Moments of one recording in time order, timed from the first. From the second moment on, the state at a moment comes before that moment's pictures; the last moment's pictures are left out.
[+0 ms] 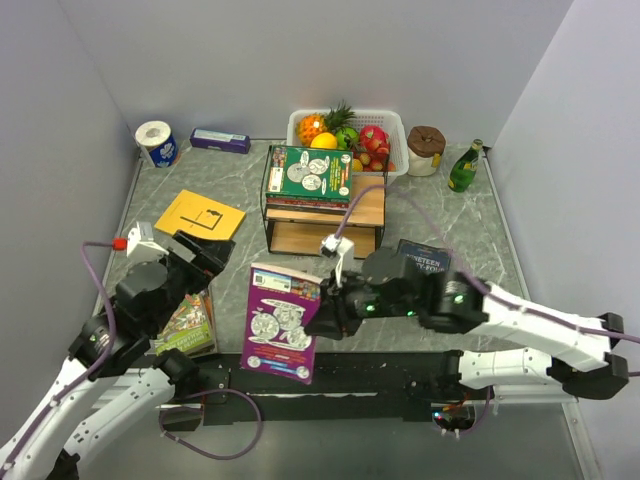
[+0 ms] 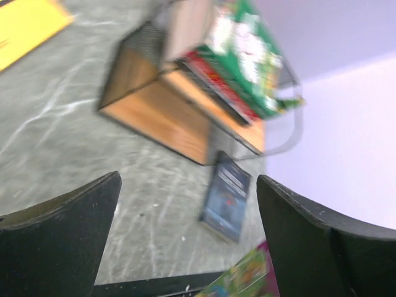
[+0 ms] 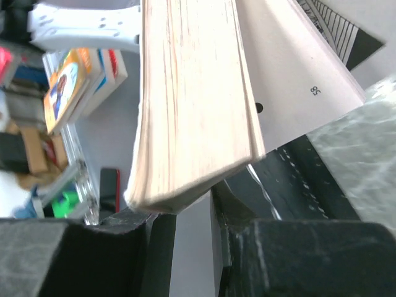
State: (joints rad) left arm -0.65 0.47 0.83 -0.66 -0.39 -1.08; right arm 1.26 1.03 1.12 -0.58 -0.13 0.64
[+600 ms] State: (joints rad) left arm -0.65 0.46 0.91 -0.26 0.24 -0.79; right arm 1.23 1.07 1.47 -1.06 -0.30 0.41
